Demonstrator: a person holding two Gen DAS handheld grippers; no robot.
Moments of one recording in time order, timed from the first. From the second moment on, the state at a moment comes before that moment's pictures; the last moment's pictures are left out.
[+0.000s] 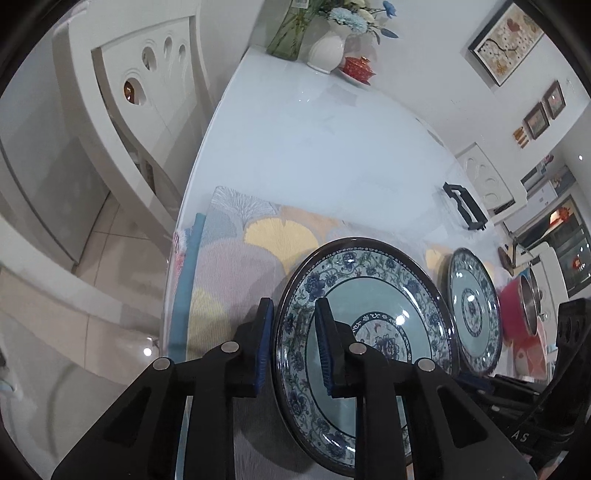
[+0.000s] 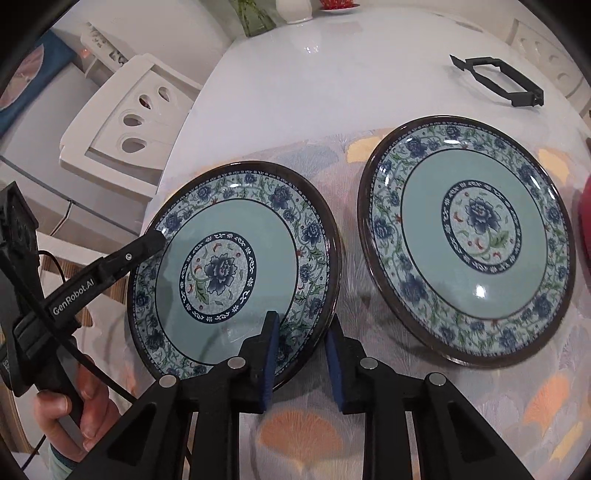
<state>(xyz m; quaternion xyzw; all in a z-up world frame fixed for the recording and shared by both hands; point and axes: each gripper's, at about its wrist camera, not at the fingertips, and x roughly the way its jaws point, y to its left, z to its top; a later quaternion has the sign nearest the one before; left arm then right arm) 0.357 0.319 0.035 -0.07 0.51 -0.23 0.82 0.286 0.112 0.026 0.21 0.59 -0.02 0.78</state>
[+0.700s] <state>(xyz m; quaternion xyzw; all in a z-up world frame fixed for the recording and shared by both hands) 0.258 0.337 0.109 -0.05 0.46 -0.23 0.86 0.199 0.133 0.105 0.19 0.55 0.01 0.81</state>
